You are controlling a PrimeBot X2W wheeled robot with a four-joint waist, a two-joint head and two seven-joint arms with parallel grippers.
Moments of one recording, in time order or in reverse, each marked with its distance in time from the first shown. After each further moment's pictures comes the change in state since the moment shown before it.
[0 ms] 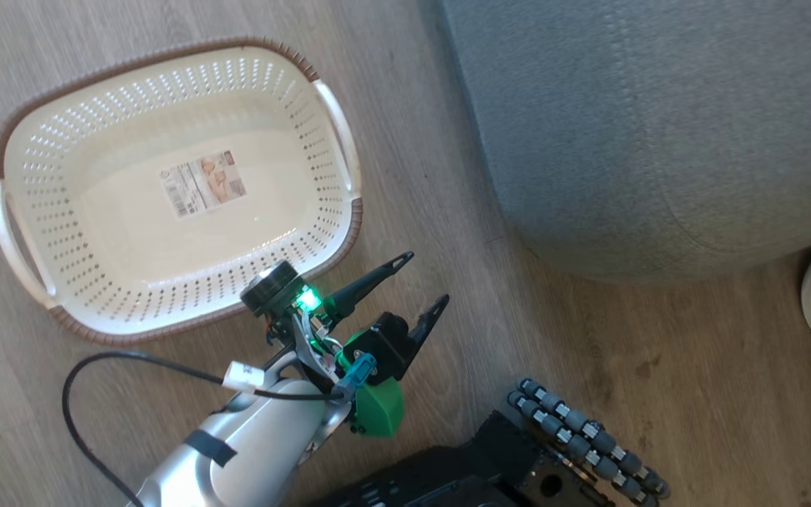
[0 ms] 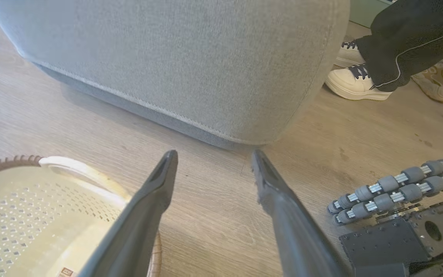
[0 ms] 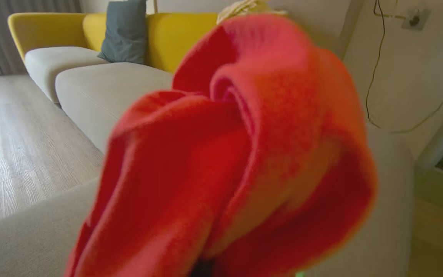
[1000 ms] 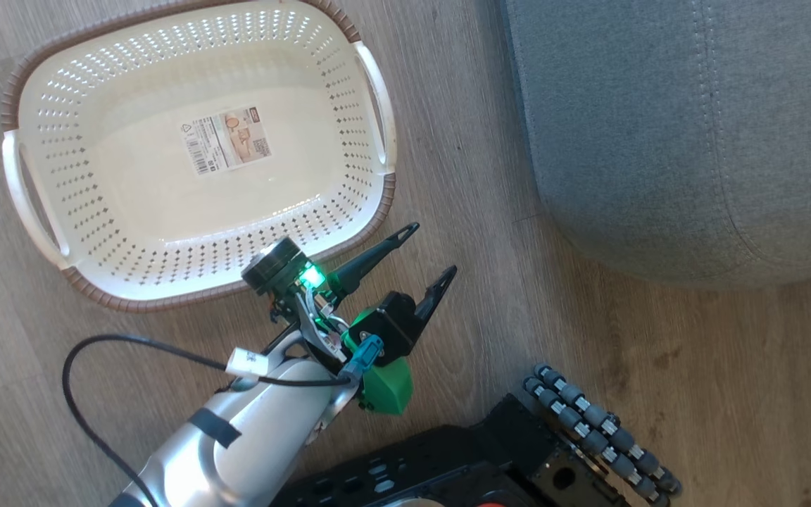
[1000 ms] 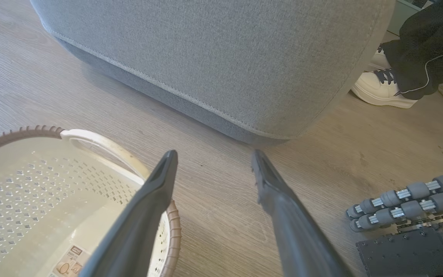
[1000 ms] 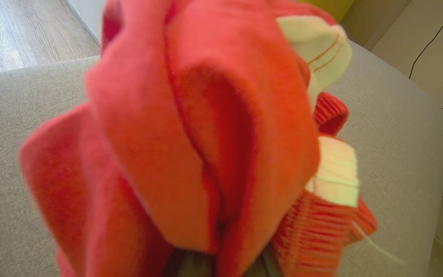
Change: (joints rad) left arm -0.054 -0.002 -0.026 -0.017 -0.021 0.050 0.000; right arm -0.075 0.029 0.012 0.160 -0.194 0.000 0.127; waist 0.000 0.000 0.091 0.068
